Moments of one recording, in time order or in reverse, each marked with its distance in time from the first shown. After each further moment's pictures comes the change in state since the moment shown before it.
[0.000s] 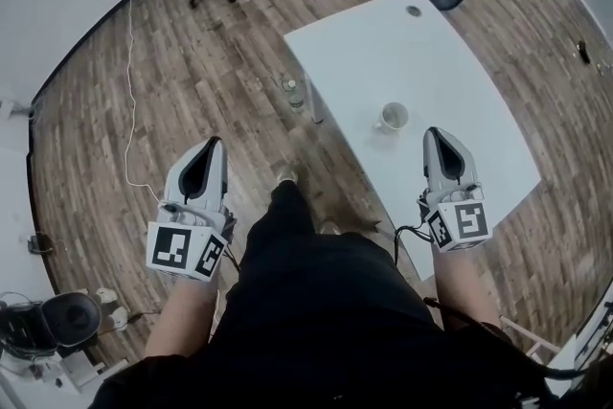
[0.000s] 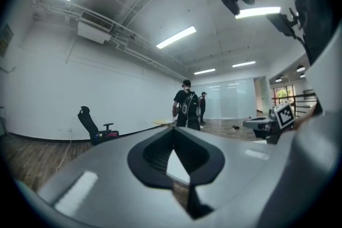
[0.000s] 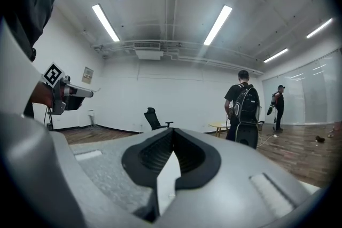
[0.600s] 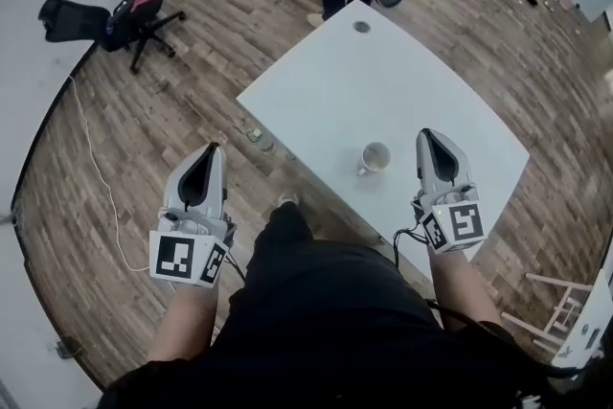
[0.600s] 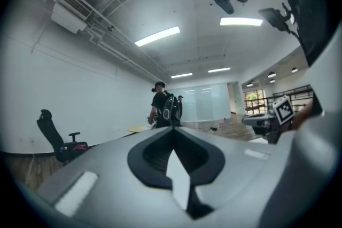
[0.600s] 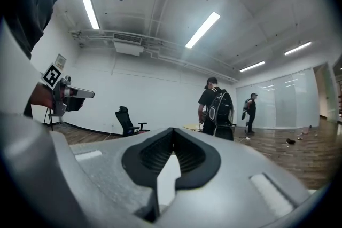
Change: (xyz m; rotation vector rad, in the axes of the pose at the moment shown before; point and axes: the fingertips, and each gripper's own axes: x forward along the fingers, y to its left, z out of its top) left arm 0.161 0.022 0.015 0.083 -0.044 -0.304; right arm 0.049 -0.051 0.007 0.000 -0.004 -0.288
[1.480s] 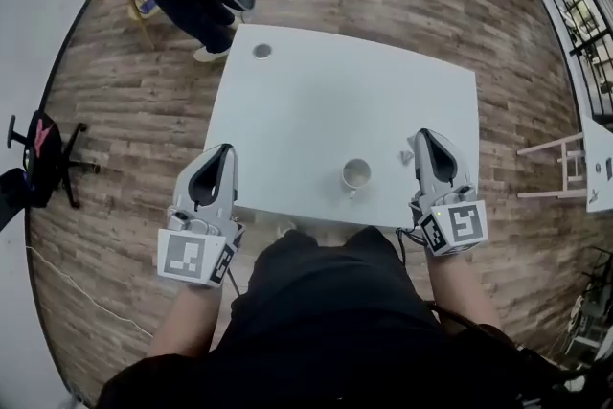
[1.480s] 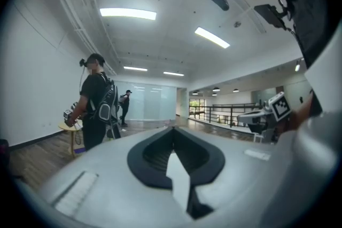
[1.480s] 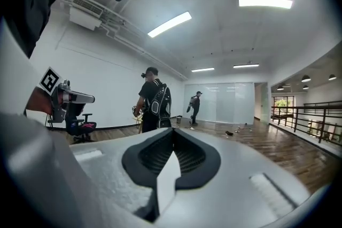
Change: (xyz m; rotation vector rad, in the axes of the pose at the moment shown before) left arm 0.195 -0.017 -0.005 -0.037 -0.001 -0.669; right arm -0.025 -0.030 0.014 0.003 0.120 -0.615
